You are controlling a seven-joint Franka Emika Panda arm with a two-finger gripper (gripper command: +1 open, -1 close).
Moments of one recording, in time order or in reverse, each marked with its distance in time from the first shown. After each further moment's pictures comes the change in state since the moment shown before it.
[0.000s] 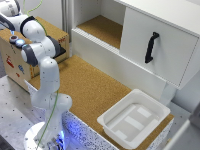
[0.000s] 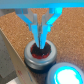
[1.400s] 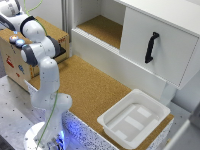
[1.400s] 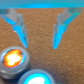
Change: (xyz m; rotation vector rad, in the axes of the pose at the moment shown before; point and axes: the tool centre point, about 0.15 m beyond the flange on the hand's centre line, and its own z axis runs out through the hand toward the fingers) arm 0.007 0.065 -0.013 -0.099 0.011 0.148
